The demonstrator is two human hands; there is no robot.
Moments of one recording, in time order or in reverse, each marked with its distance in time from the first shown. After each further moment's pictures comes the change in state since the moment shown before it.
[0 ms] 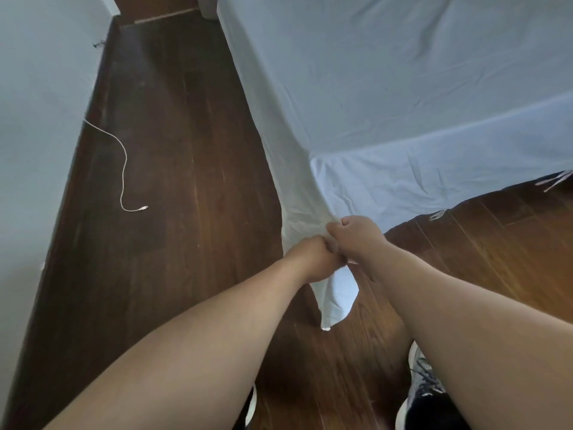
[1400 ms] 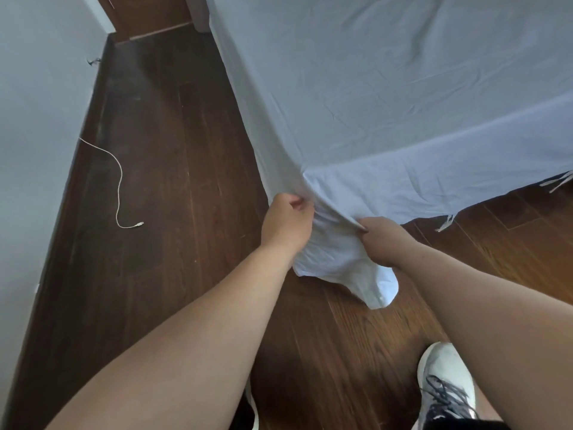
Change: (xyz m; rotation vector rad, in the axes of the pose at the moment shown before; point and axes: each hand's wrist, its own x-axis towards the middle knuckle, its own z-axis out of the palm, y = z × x) left_hand 0.033 0.009 -0.052 -0.443 0.540 0.052; right_hand 0.057 0.029 -0.048 -0.557 -0.050 -0.252
